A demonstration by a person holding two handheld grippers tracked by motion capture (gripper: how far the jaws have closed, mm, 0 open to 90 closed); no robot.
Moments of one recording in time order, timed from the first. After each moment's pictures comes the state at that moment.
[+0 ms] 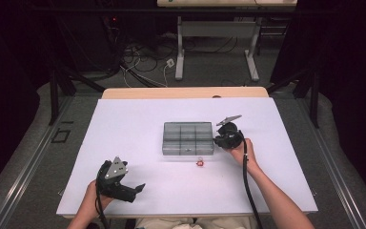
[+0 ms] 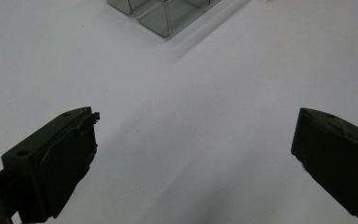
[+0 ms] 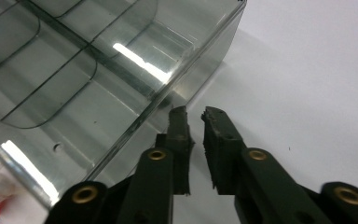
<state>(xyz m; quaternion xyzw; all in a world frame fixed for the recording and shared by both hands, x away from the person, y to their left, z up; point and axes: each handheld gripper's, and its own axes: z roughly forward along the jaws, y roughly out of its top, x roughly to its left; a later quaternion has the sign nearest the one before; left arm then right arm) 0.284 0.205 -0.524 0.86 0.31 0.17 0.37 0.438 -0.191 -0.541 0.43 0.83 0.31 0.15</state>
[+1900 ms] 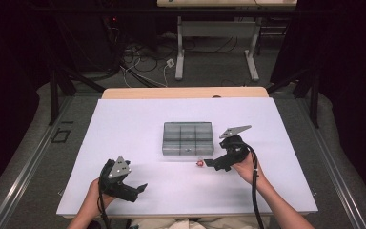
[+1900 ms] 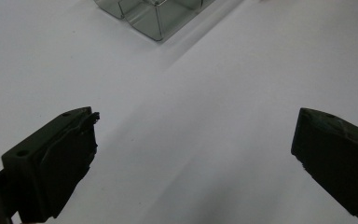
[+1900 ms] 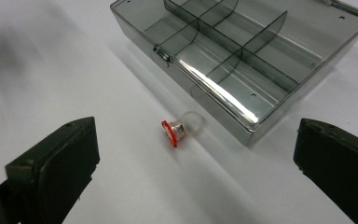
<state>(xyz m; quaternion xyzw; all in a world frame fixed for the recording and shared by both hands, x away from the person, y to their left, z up) 0.288 0.199 -0.522 0.87 0.29 0.16 0.36 0.369 -0.189 -0.505 0.36 0.85 0.39 0.06</state>
